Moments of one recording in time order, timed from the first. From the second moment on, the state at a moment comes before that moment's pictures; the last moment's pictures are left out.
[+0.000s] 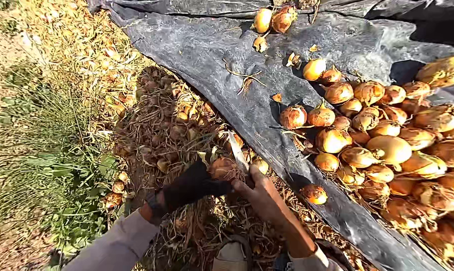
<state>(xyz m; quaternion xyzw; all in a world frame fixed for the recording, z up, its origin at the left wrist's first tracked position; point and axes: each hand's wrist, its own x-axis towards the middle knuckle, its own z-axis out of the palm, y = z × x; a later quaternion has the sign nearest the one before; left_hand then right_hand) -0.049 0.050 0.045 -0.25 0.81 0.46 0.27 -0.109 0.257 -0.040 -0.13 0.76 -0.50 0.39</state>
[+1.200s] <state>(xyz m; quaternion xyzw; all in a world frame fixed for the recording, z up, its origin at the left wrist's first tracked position) -0.066 -0.006 0.006 -0.20 0.95 0.22 -0.03 -0.124 0.245 -0.020 -0.17 0.72 -0.66 0.14</state>
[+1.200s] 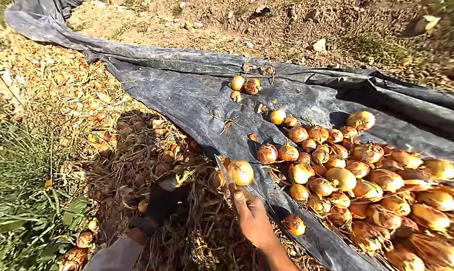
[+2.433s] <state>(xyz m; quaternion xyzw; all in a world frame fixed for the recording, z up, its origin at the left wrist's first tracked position) -0.033 0.026 0.019 -0.34 0.68 0.64 0.14 -0.117 0.245 -0.054 -0.10 0.76 -0.52 0.38</state>
